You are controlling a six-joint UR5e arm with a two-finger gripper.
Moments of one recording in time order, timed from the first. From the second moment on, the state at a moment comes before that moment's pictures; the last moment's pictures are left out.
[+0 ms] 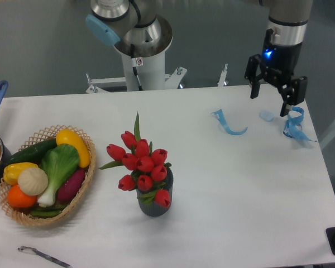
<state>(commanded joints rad) 2.90 -1.66 -1.70 -1.11 1.26 1.84</state>
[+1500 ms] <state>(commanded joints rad) 2.80 -1.69 -1.88 -0.95 1.04 1.54</state>
